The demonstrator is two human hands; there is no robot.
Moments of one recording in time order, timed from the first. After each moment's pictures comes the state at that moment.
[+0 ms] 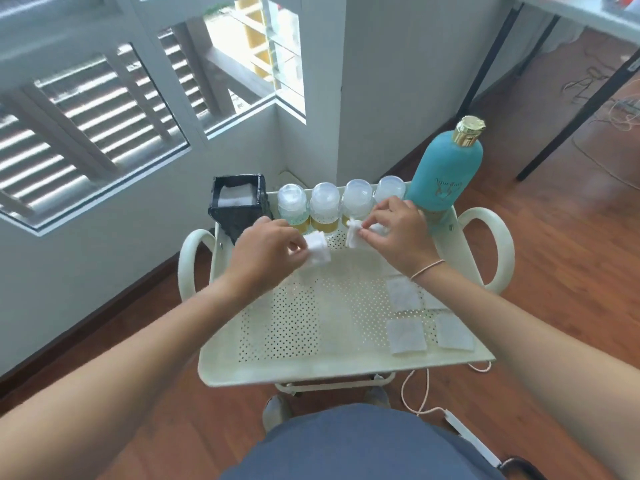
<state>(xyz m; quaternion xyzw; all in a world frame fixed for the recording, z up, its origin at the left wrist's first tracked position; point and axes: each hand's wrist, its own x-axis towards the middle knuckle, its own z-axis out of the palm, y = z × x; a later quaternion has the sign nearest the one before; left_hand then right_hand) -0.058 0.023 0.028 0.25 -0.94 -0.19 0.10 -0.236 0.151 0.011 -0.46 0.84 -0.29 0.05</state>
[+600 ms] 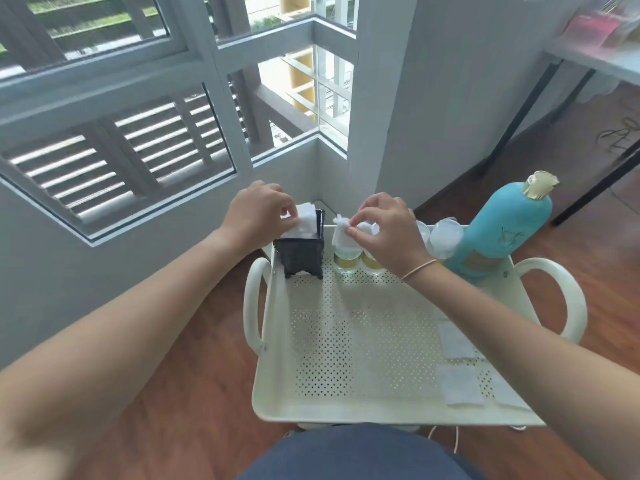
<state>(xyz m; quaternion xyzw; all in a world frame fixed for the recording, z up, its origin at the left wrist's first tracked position) -0.035 -0.101 0.073 0.29 -0.95 -0.09 0.12 -0.186 0.052 0.055 -0.53 0.78 -0.34 0.04</state>
